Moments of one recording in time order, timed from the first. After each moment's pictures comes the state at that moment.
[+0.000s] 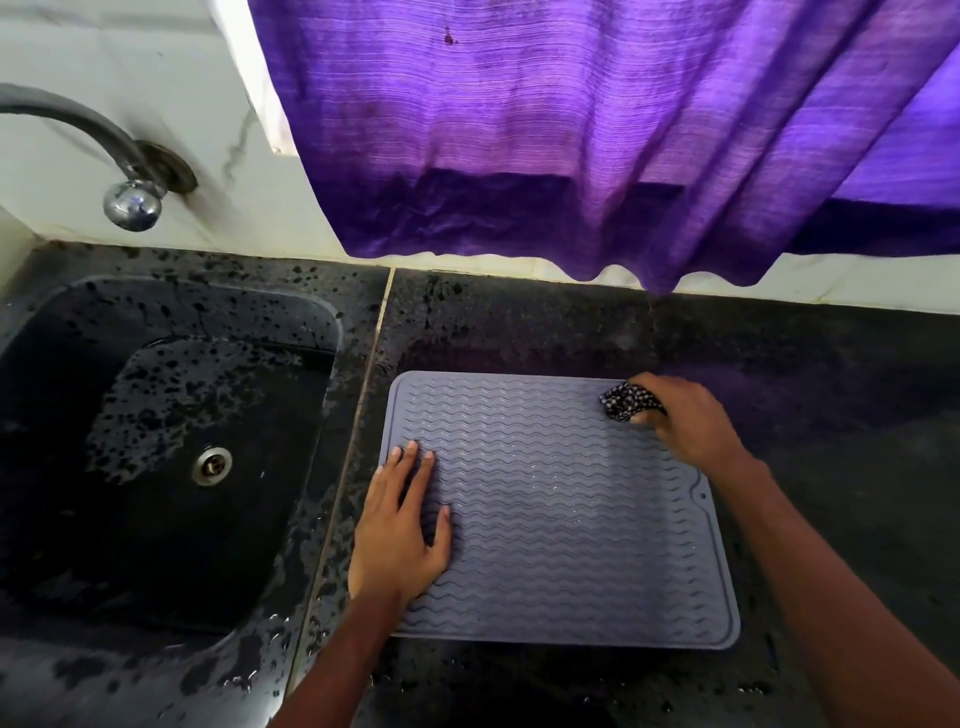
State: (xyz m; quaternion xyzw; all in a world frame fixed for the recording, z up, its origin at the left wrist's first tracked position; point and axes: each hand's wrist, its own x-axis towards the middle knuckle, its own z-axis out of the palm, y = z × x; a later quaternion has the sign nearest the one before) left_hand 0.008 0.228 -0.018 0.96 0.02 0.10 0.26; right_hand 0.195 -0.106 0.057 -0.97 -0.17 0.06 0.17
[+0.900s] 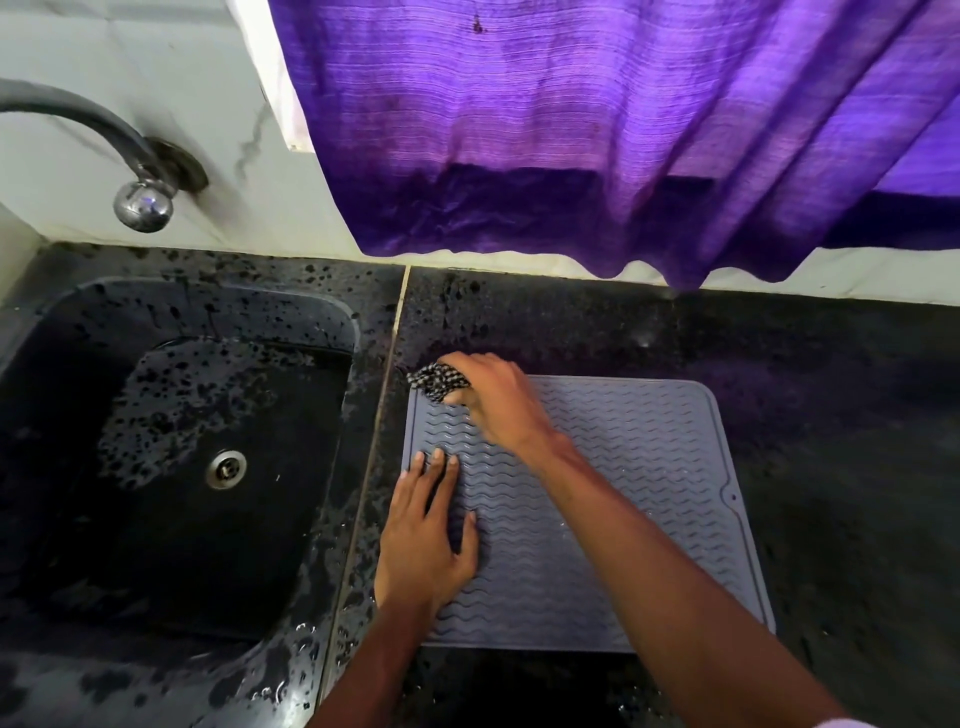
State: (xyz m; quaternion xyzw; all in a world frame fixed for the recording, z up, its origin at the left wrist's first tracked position) left_hand 0.009 0.227 -0.020 0.96 0.01 0.12 0.27; right_hand 0.183 0.123 0.058 -0.90 -0.30 0.03 0.30
